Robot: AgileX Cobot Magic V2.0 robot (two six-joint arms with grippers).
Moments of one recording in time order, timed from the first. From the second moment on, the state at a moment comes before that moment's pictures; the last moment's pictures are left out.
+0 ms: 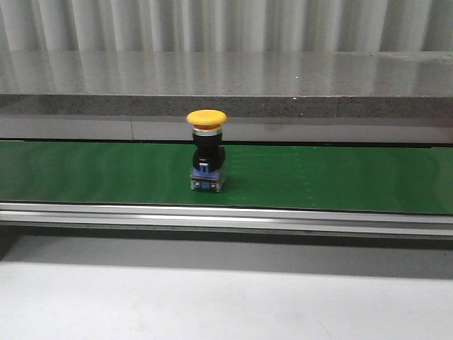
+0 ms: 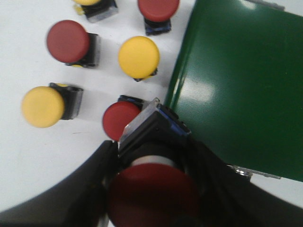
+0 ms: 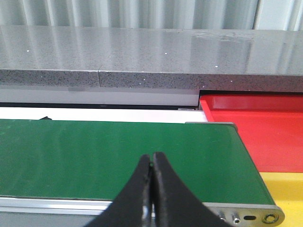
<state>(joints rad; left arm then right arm) 0.19 1.54 -1.33 0.02 1.16 0.03 -0.07 -0.01 0.03 -0.05 0.09 0.04</state>
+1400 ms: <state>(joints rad) -0.16 1.04 -0.92 -0.10 0.65 0.14 -0.07 -0.01 0.03 -0.05 0.09 0.04</state>
